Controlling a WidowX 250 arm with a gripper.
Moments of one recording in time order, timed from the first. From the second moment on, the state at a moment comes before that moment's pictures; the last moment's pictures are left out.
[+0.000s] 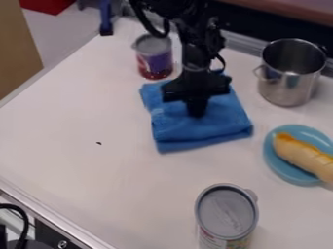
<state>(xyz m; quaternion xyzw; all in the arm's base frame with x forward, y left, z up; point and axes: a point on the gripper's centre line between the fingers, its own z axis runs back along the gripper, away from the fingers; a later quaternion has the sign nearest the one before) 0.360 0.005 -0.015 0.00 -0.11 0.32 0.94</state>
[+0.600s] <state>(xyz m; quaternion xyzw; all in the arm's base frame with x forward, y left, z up) 0.363 0.006 -0.013 0.01 -0.12 0.31 0.94</state>
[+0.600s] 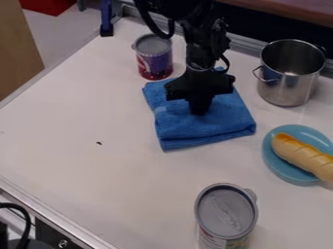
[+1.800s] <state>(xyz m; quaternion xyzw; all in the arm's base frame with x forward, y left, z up) 0.325 -0.001 0.053 -0.01 -0.13 0.23 0.96</state>
